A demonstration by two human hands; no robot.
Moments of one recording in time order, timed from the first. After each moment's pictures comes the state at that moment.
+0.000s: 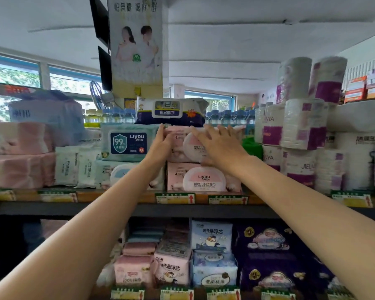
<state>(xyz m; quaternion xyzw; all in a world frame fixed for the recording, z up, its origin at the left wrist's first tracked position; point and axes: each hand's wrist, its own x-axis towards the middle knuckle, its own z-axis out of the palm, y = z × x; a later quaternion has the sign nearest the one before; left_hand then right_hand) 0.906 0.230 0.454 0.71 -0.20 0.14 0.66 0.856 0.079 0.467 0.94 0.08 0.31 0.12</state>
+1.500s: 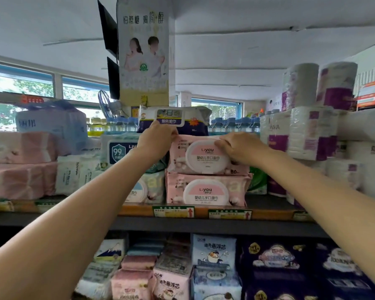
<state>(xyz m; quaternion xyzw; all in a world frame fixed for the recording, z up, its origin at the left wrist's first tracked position) 0.926 0.236 0.506 0.91 -0.19 0.36 0.10 0.871 0.032 0.500 0.96 0.08 0.25 0.01</state>
